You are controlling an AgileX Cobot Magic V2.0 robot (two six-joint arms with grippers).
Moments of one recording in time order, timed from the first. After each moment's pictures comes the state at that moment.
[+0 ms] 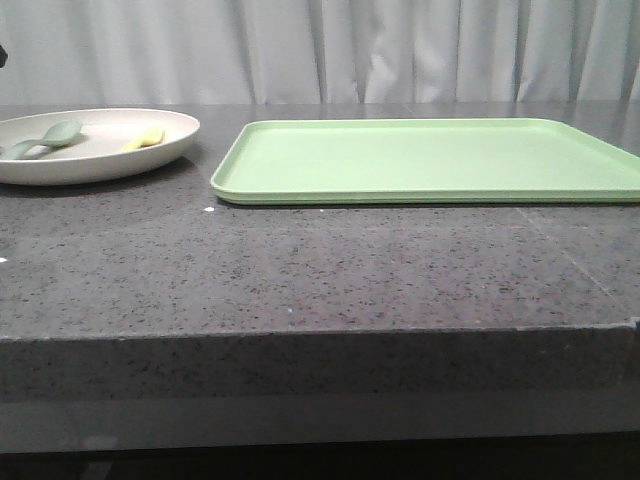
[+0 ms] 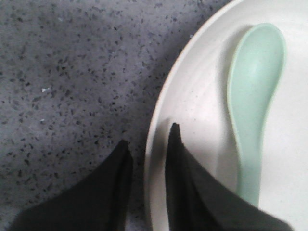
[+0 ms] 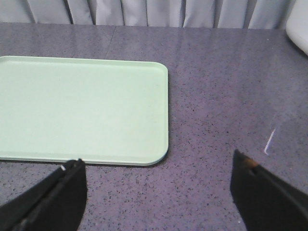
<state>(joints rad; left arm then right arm) 0.18 1.96 -1.64 -0.40 0.90 0.19 0.02 0.53 -0.59 -0.02 0.44 0.06</state>
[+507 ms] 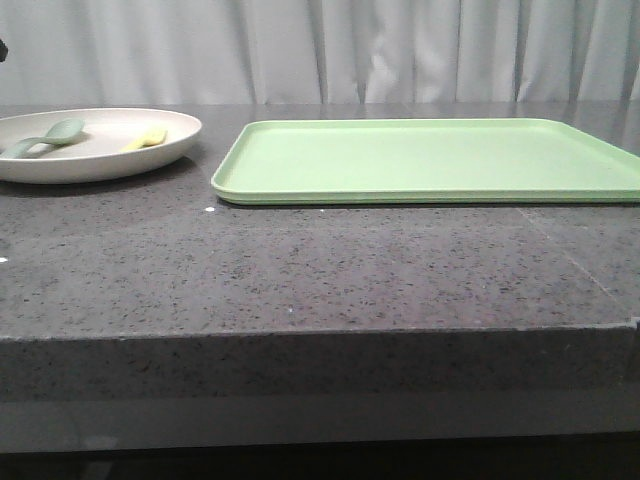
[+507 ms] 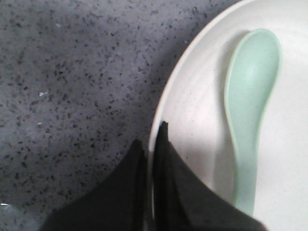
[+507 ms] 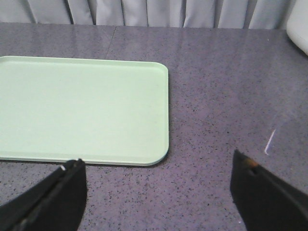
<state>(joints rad) 0.18 1.96 -1.65 -0.42 0.90 0.19 0.02 0.53 -0.59 -0.02 0.44 0.06</state>
